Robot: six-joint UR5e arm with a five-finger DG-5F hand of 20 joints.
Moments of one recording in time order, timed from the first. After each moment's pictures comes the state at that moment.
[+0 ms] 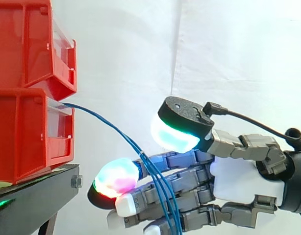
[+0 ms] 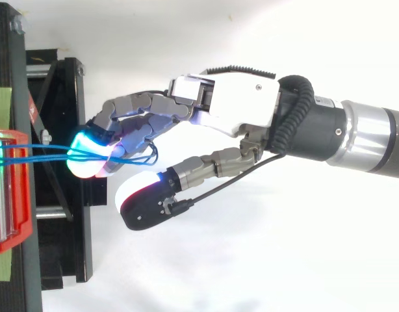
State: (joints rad) arm 0.13 -2.37 -1.30 -2.46 -1.26 -0.13
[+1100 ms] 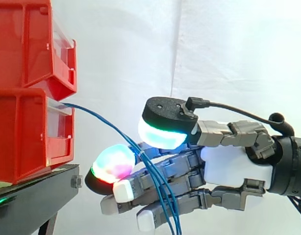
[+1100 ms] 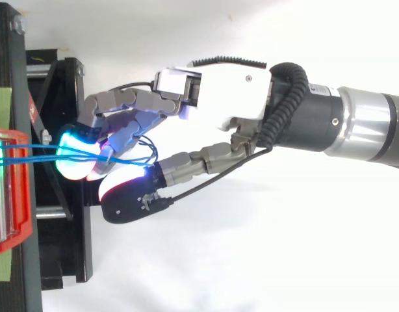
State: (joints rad) arm 0.10 -2.37 -1.24 -2.53 -1.32 -0.17
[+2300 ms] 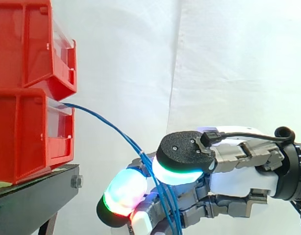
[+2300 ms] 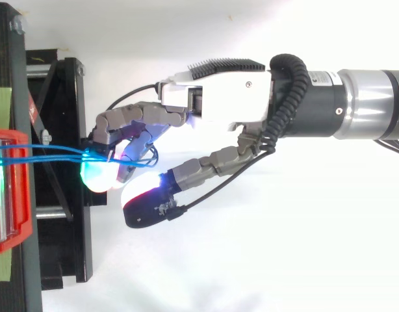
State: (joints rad) arm 0.06 -2.37 -1.24 -2.57 -1.51 -0.32
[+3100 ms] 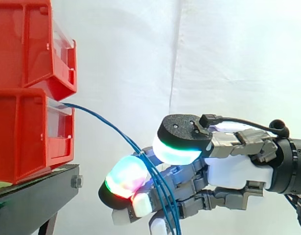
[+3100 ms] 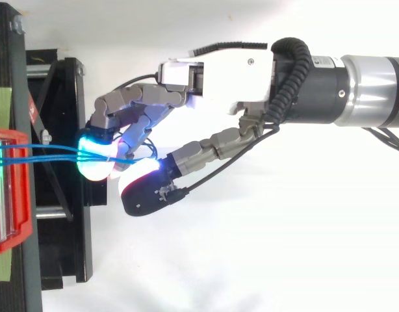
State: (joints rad) arm 0.04 -2.36 -1.23 -2.57 -1.51 -0.24
